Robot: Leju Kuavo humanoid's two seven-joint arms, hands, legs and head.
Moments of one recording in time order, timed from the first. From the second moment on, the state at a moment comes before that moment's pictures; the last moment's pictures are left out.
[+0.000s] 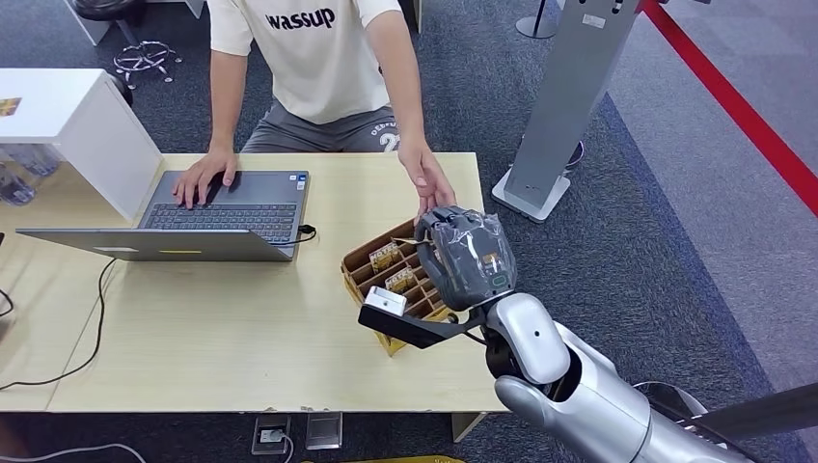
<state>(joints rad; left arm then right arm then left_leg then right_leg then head) -0.11 0.05 -1.17 -0.28 0.81 -0.05 0.04 -0.56 -0.30 0.80 -1.65 0.99 -0.19 0.47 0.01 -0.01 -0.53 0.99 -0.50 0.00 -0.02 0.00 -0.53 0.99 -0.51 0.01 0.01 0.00</state>
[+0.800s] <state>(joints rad) -0.11 0.05 -1.17 -0.28 0.83 -0.10 0.04 -0.55 -0.22 0.74 -1.30 0.81 -0.63 0.20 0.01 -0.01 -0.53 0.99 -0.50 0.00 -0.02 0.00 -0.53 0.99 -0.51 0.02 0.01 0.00</state>
